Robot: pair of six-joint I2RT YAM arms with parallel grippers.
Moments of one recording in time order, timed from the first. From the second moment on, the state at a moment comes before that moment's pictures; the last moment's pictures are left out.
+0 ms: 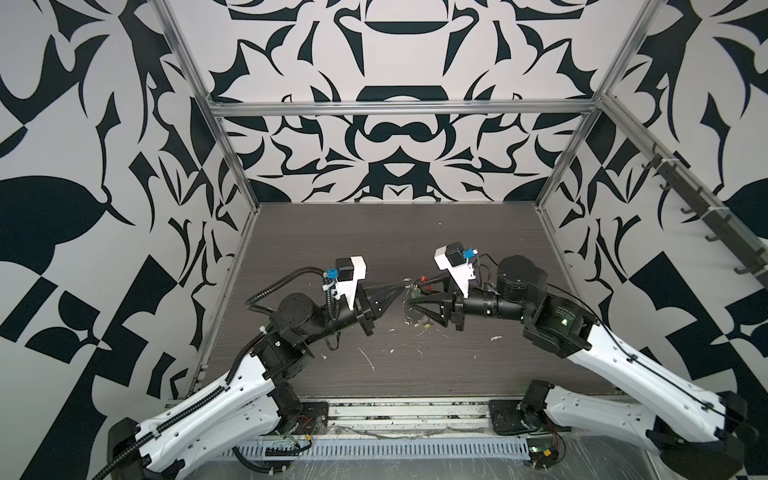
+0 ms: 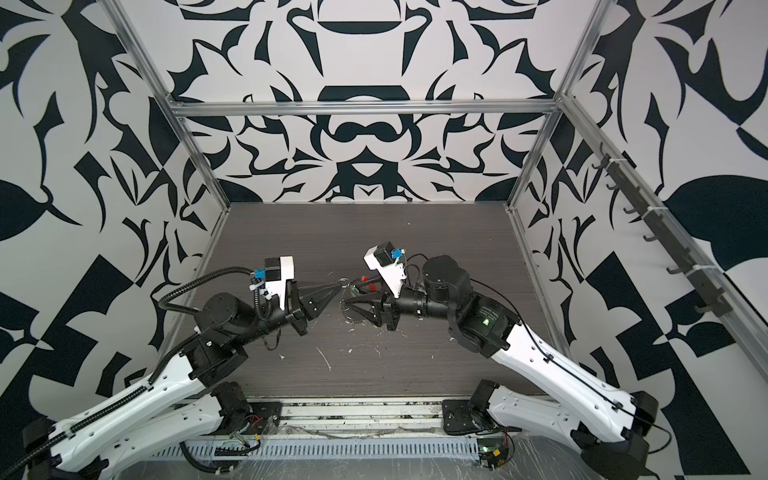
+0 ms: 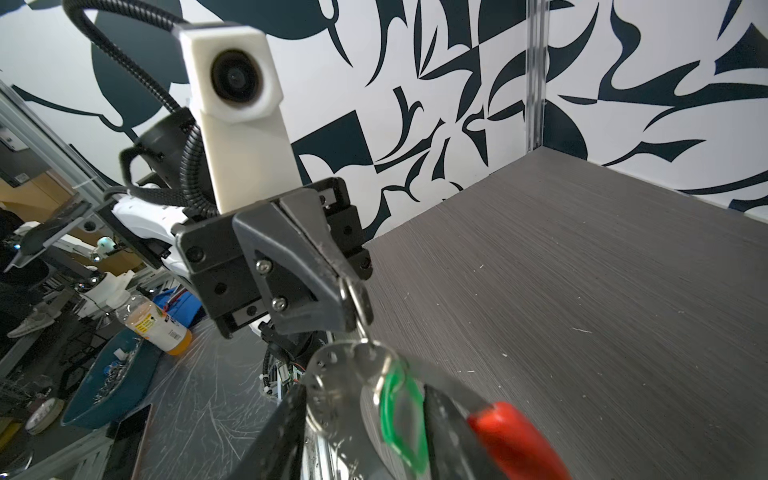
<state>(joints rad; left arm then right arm) -0.90 0.76 0.64 0.36 0.33 -0.35 0.88 0.95 1.05 -0.30 -0.48 0.27</state>
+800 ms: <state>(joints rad) -0.90 0.77 0.64 0.37 0.09 -0.41 1.00 1.01 0.97 -0.12 -0.27 0.29</state>
